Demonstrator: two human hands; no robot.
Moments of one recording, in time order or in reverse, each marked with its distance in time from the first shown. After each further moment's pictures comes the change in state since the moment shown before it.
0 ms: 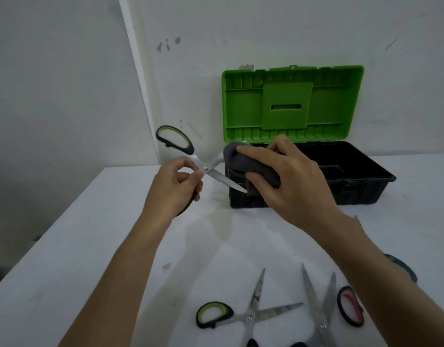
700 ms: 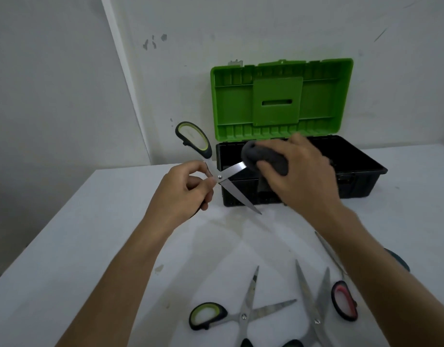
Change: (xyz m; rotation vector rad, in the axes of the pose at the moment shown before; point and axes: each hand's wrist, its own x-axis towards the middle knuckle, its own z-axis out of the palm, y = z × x) left_hand -0.016 0.016 0.018 0.104 -0.180 0.063; right_hand -0.002 0.025 -0.001 -0.072 0.041 0.229
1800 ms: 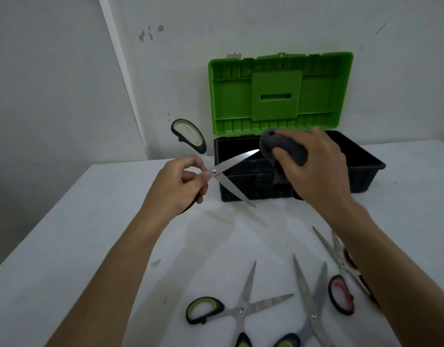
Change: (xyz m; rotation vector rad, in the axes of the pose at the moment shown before) left_hand 0.008 -0.011 -0.001 0.009 0.000 -0.030; right_hand -0.001 0.026 -0.002 0.064 0.105 0.083
